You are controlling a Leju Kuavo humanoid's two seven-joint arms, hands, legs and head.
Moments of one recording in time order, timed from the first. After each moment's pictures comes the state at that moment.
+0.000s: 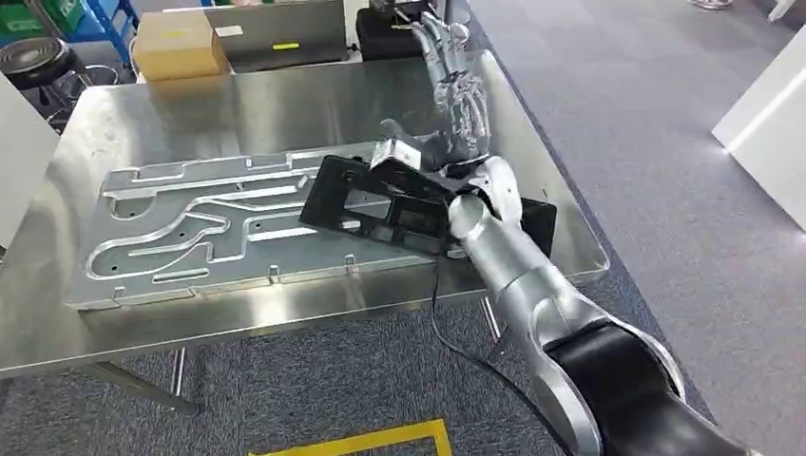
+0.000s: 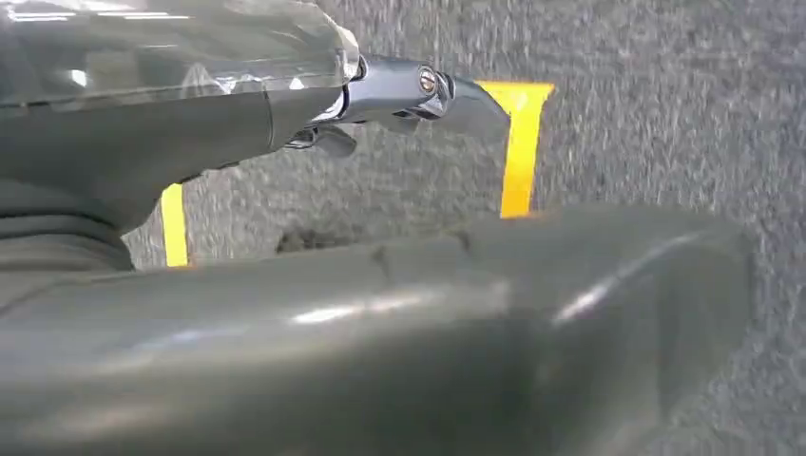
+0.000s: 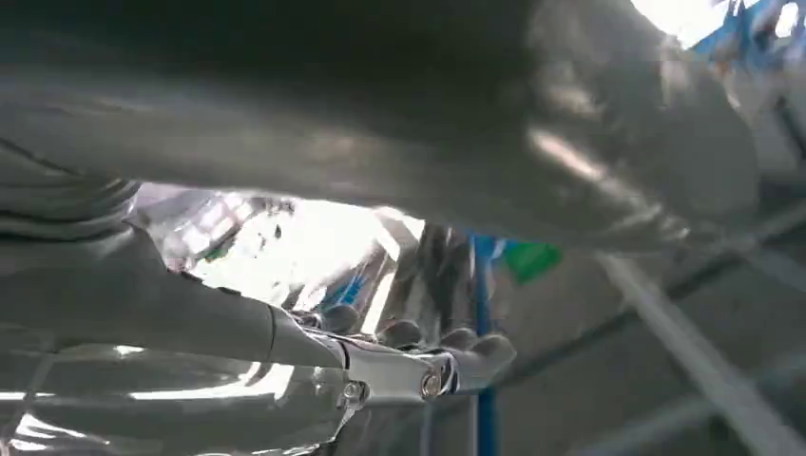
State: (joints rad) left arm -0.13 -0.07 1.23 -0.22 -0.95 -0.03 -0.40; right arm -0.92 0.10 0.24 -0.79 0.79 -0.69 -0.58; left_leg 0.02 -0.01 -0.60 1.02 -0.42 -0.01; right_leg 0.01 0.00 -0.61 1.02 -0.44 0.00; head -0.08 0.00
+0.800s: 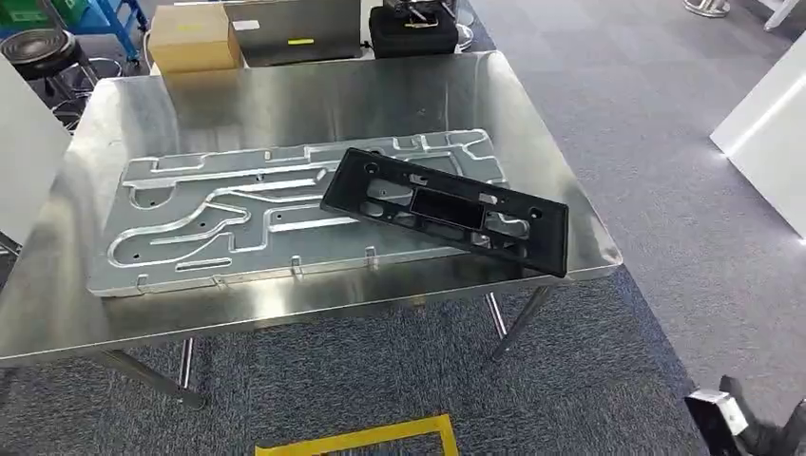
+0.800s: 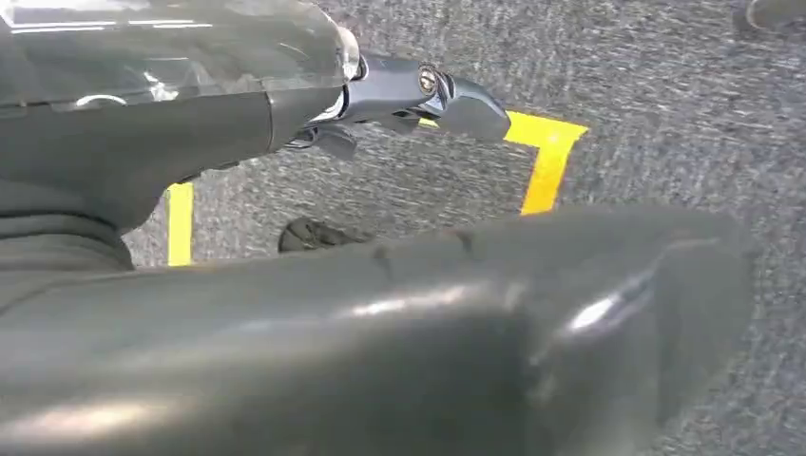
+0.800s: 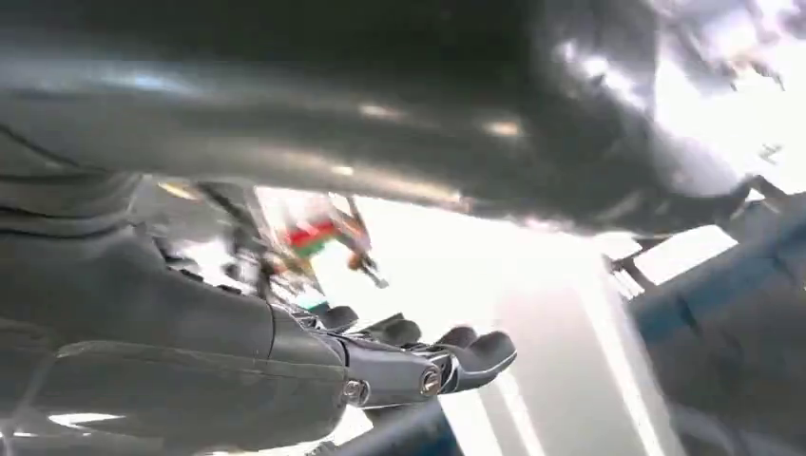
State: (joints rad) left arm -0.08 -0.07 1.29 -0.22 -0.90 -0.07 -0.44; right arm 0.12 0.04 -0.92 -1.50 0.89 -0.53 -0.69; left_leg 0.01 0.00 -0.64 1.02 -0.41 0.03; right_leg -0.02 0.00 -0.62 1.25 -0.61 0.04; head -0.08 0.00
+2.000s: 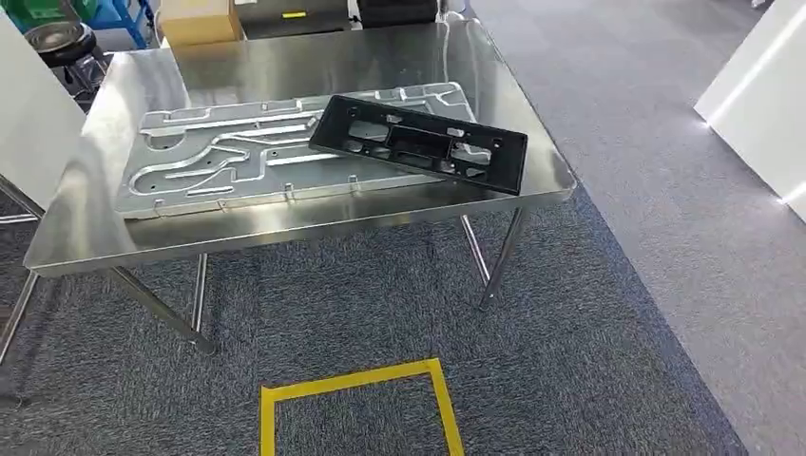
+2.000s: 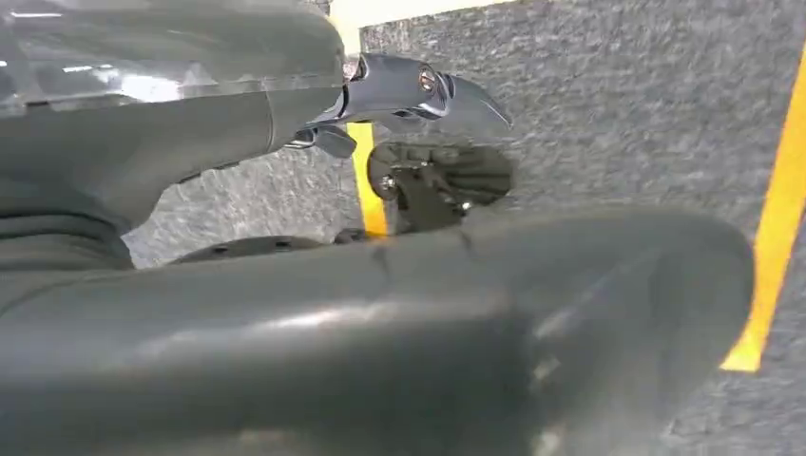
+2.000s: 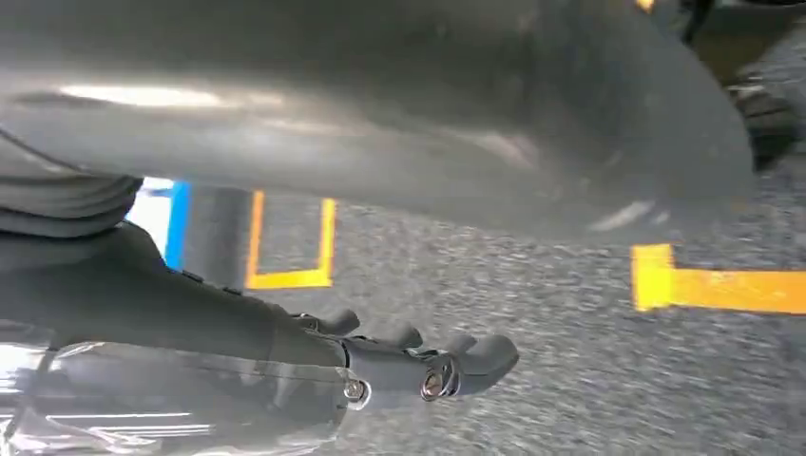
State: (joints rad) left arm -0.07 -0.12 1.21 -0.22 -1.06 -0.21 -0.28; right arm -0.07 0.09 -1.23 -0.23 1.31 -0.05 0.05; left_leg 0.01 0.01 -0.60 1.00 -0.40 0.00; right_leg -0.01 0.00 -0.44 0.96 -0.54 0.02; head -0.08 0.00
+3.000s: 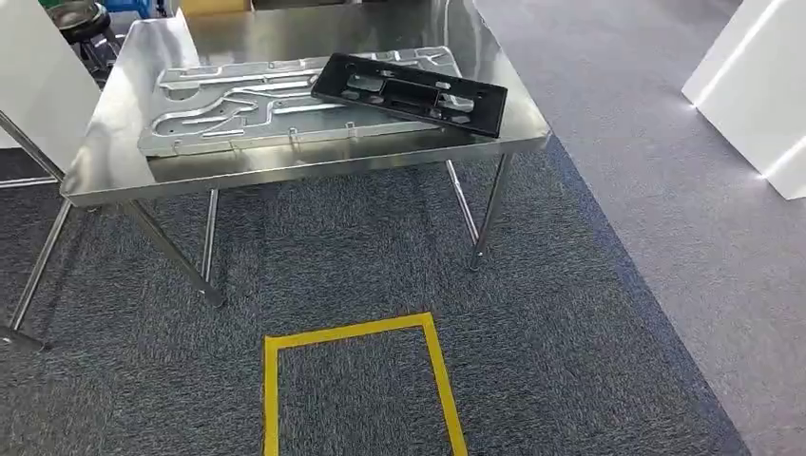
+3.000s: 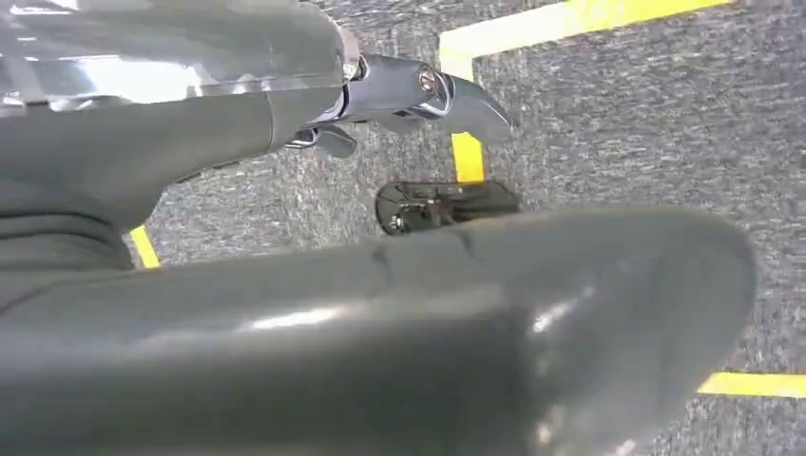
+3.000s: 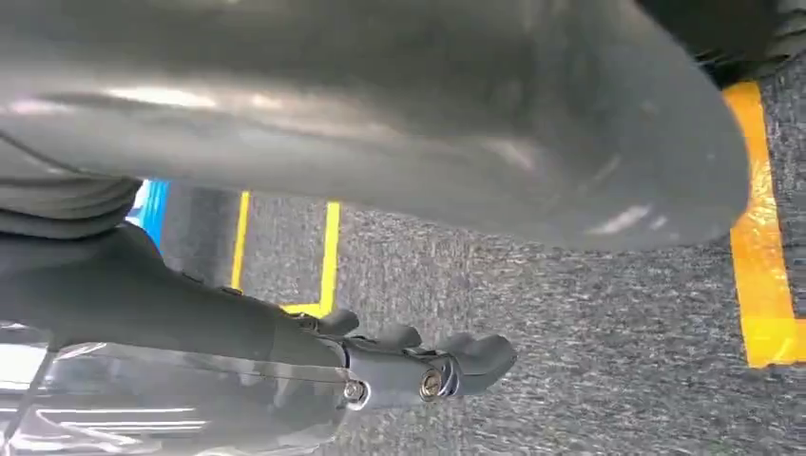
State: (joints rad) left arm -0.07 -0.05 1.17 -0.22 -1.08 -0.23 -0.30; right arm -0.09 0.12 -1.25 -0.20 1.30 -0.05 -0.01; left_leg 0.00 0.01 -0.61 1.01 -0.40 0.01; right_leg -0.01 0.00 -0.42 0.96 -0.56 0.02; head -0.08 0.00
